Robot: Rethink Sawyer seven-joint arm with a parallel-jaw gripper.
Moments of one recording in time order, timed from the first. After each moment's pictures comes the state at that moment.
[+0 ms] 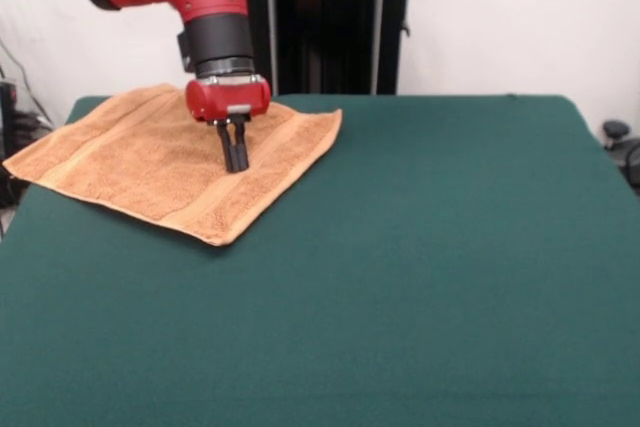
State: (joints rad) arm -0.86 -0.34 0.13 1.97 -0.96 -0.53 1.14
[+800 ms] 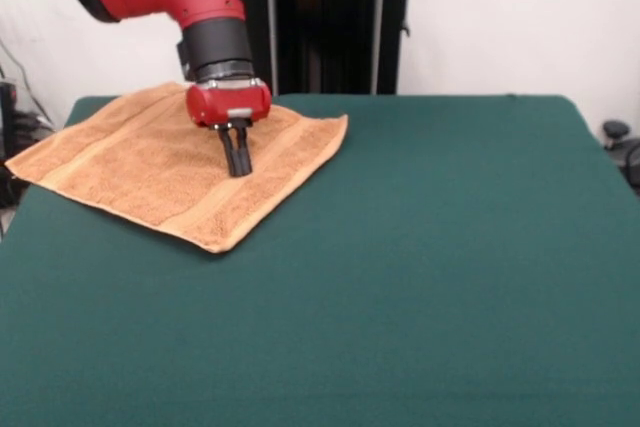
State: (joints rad) arm -0.93 -0.31 0.21 1.95 -1.02 -0.55 1.14
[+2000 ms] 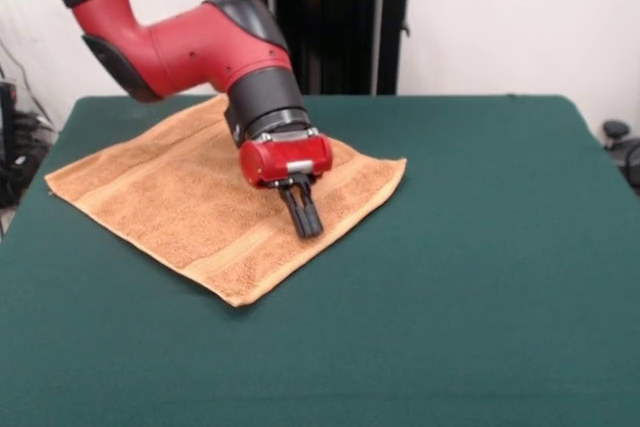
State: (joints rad) arm -0.94 -0.18 0.49 1.83 -1.01 -0.54 1.14
